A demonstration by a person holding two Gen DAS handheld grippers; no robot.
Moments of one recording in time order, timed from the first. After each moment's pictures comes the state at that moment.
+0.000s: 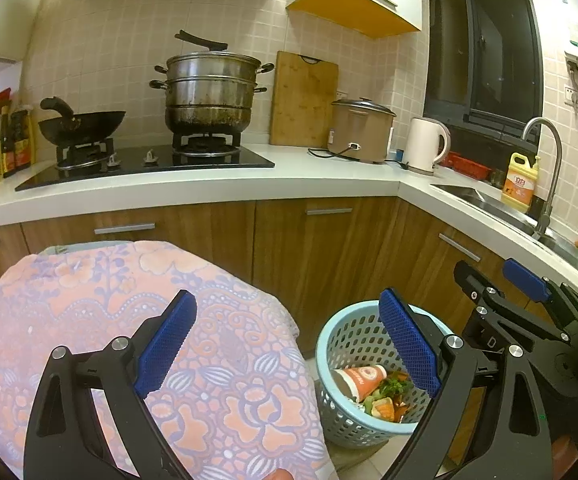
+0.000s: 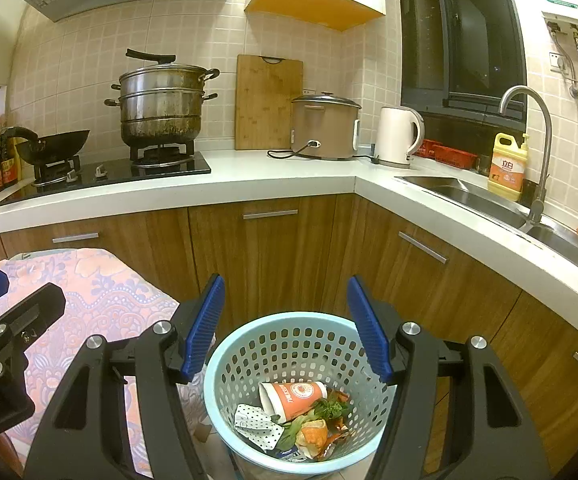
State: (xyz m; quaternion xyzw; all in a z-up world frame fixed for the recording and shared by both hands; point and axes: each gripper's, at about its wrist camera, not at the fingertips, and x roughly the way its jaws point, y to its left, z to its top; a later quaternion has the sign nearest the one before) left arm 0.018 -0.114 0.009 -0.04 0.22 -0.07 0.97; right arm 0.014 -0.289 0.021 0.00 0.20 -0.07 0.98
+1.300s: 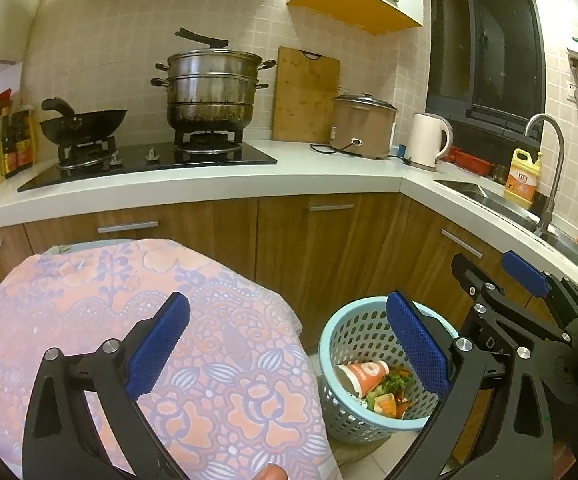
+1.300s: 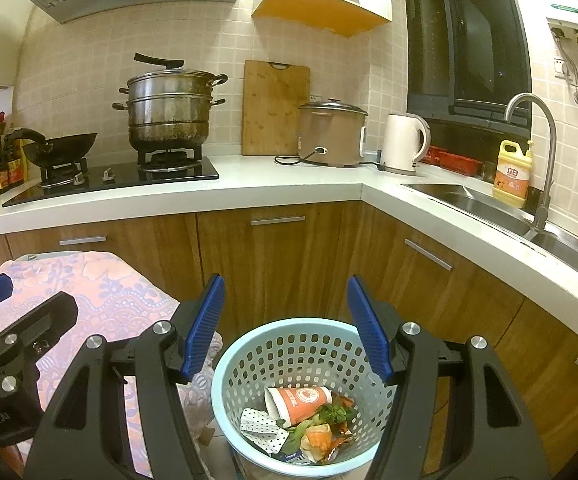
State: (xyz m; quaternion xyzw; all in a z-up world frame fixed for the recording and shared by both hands) left arm 0.017 -0.116 0.014 -0.03 0.23 -0.07 0.97; right arm 0.015 -0.282 0.027 -0.01 0.20 -0.05 0.98
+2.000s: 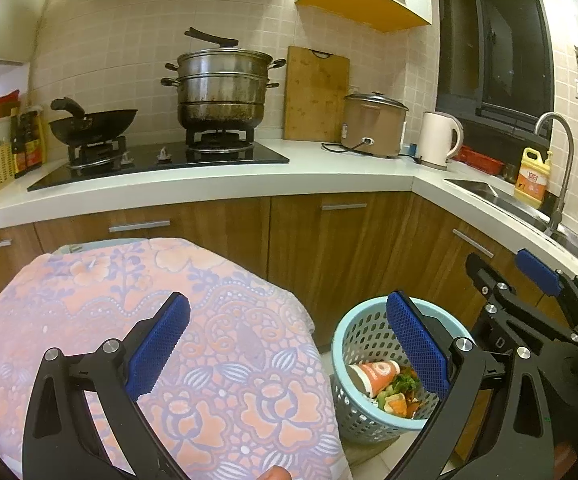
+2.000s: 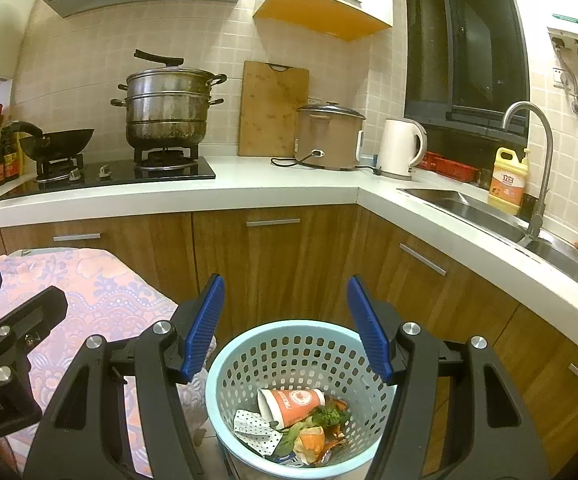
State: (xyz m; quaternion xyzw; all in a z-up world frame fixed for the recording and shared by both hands) left arm 0.018 -0.110 0.013 -0.03 0.23 -0.05 0.97; right arm 0.014 -0.278 0.025 -0.02 0.19 -0.07 0.98
